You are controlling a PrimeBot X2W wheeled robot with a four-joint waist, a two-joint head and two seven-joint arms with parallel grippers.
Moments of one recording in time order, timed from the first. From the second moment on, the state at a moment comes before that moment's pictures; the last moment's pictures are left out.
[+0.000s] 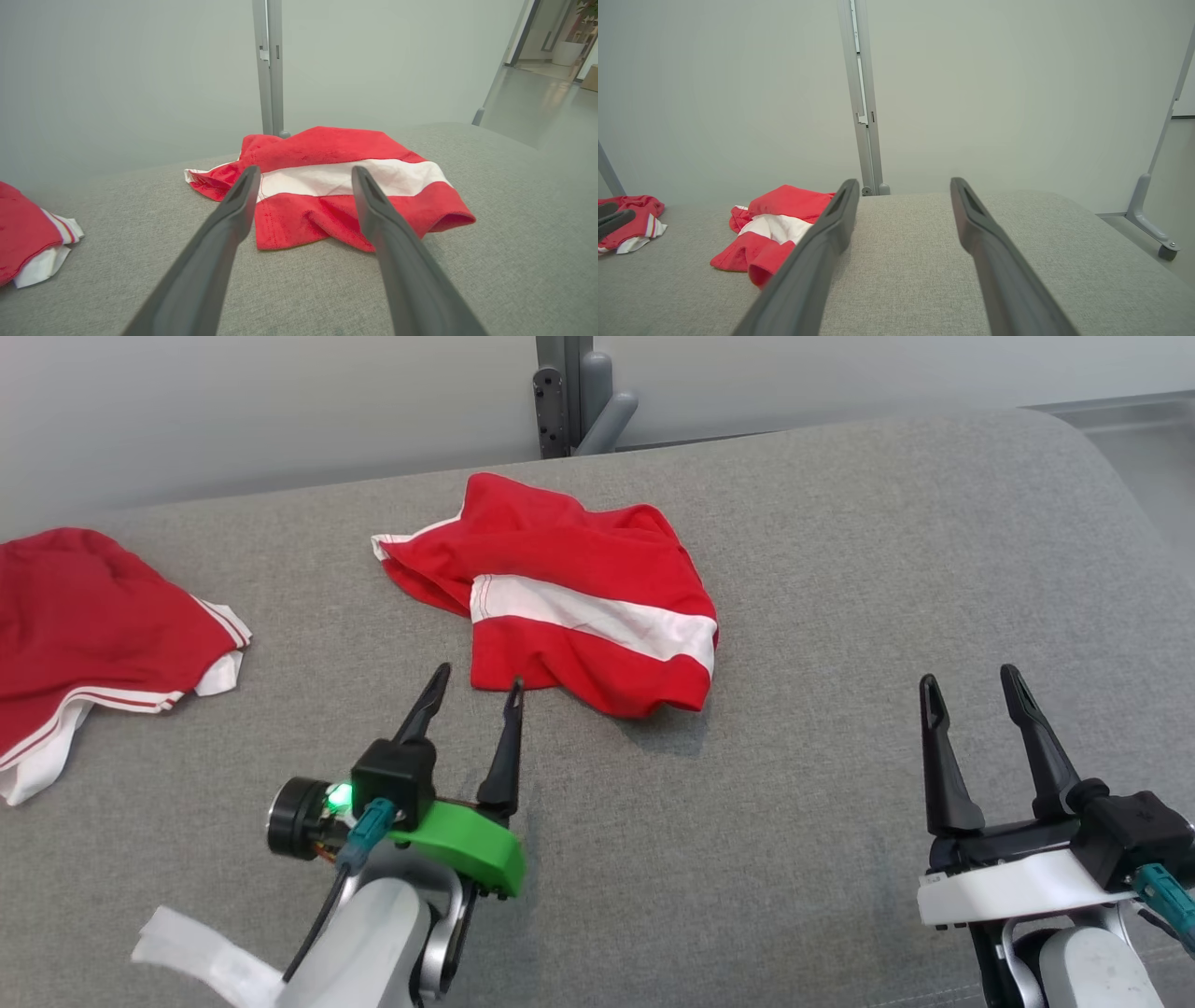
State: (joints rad) left arm -0.40 0.14 -0.59 0.40 -0.41 0.13 -0.26; right arm -0.03 -0.05 0.00 -0.06 0.12 0.13 -0.26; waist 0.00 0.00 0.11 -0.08
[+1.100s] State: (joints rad) left arm -0.03 0.08 -0.14 0.22 -0.24 0.05 -0.26; right arm 0.04 -0.05 -0.02 -0.01 0.13 0.13 -0.26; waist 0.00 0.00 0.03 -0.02
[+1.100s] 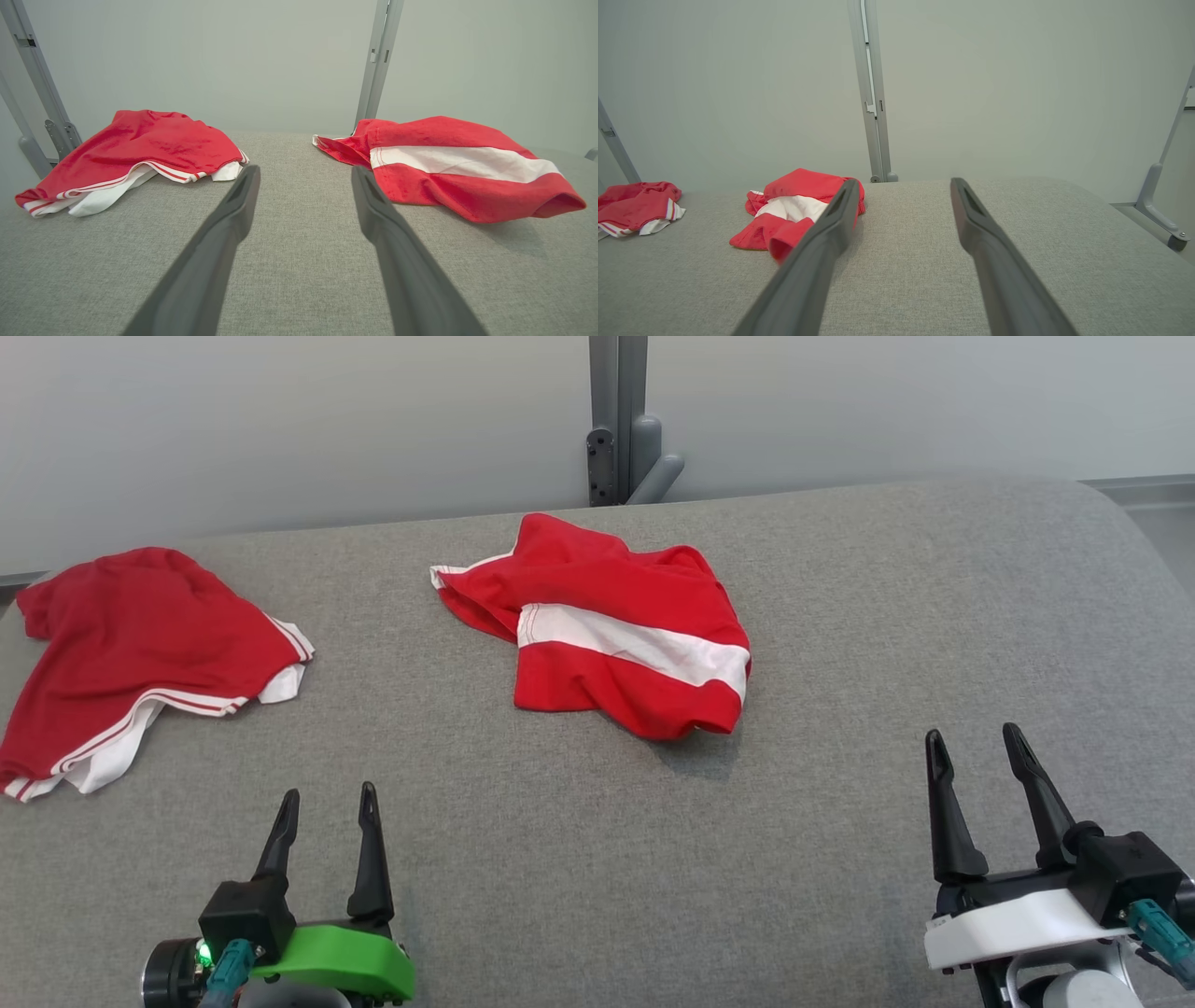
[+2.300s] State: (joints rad) left arm -0.65 0.05 -0.27 0.88 -0.25 -0.08 -0.20; right arm -0.10 -0.05 0.02 -0.03 0.15 0.13 -0.26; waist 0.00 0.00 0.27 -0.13
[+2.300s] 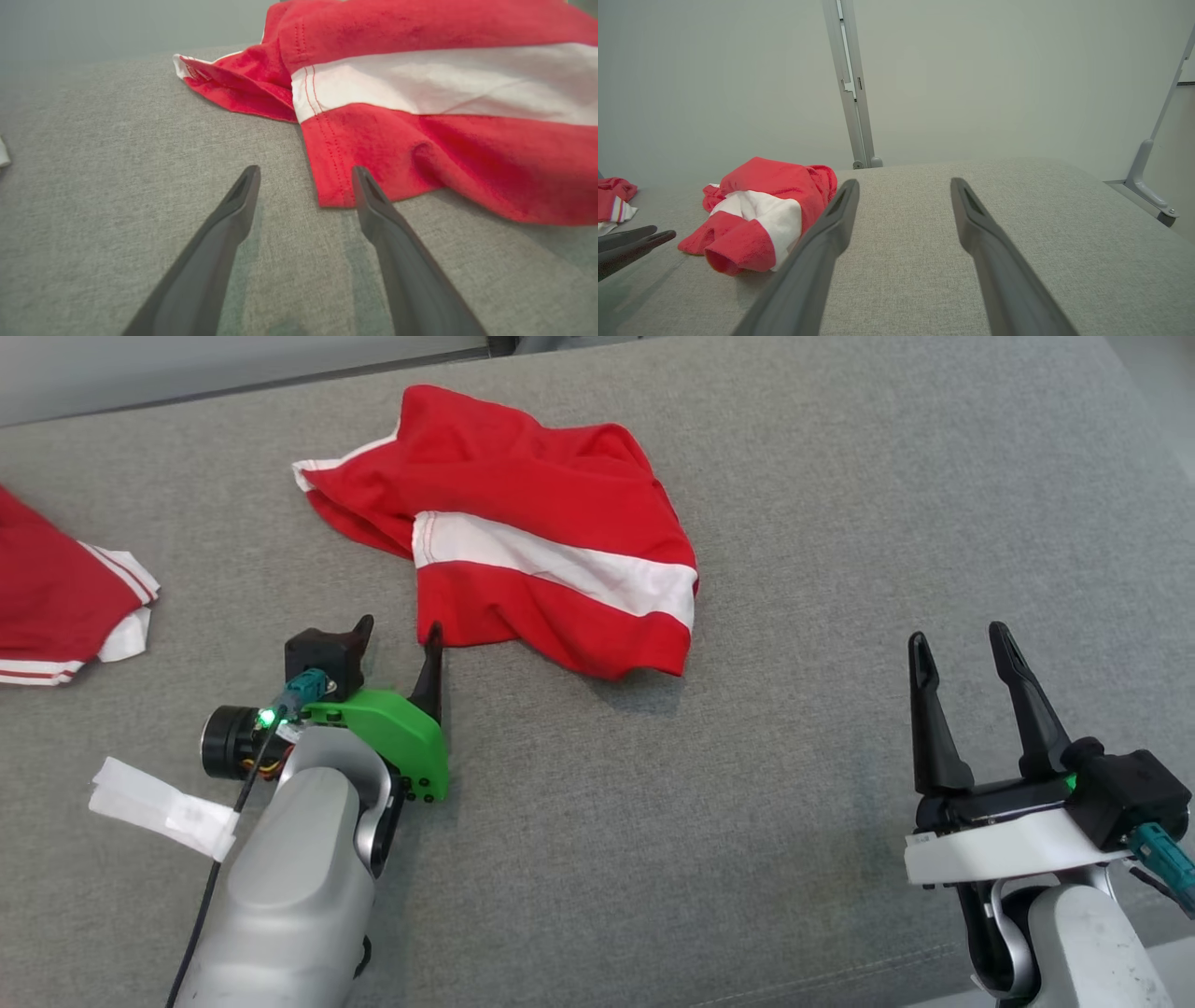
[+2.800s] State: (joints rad) left arm -0.76 0.05 -0.30 1.08 -0.29 -0.09 -0.23; right arm -0.11 -0.05 0.01 -0.03 0.17 0.13 -0.26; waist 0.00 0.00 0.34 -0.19
